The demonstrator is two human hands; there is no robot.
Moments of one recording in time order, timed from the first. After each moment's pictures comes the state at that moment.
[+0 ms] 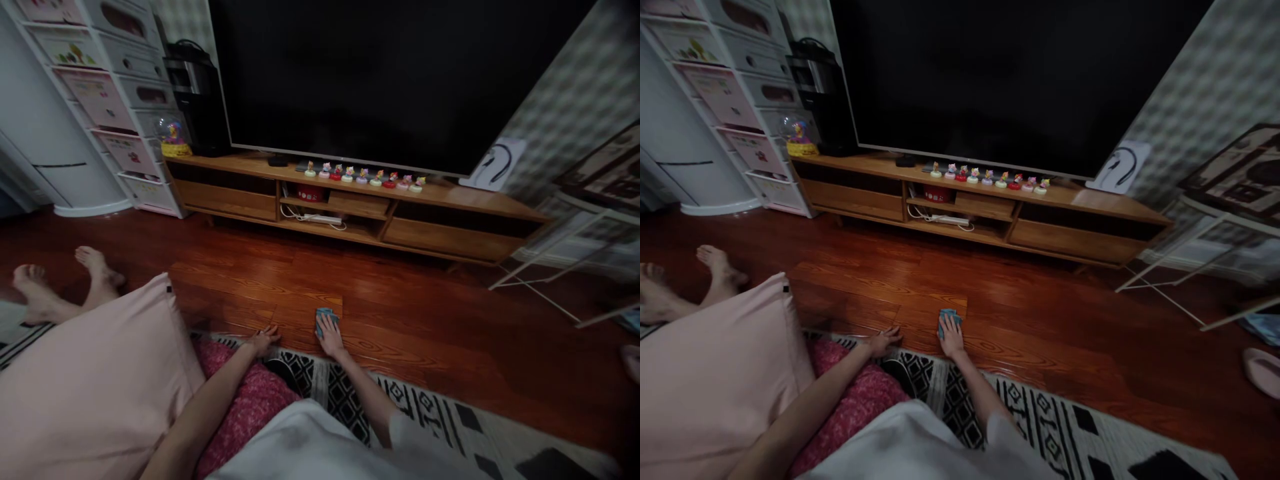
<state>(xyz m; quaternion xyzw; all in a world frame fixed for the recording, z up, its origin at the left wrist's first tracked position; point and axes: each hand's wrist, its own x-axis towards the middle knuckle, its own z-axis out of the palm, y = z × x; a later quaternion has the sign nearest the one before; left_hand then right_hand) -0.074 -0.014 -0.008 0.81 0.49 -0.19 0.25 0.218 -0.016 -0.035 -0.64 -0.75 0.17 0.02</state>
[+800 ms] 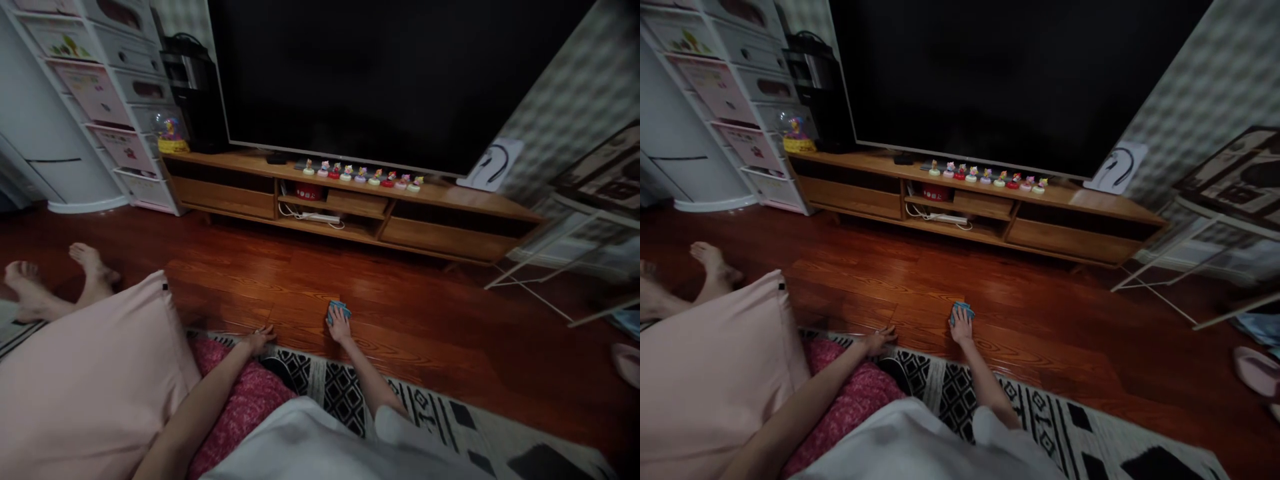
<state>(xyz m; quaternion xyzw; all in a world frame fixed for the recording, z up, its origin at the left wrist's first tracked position) -0.080 -0.013 -0.018 0.81 0.49 -0.19 0.26 0.260 0.018 -0.036 -0.71 -0.69 0.17 0.01</state>
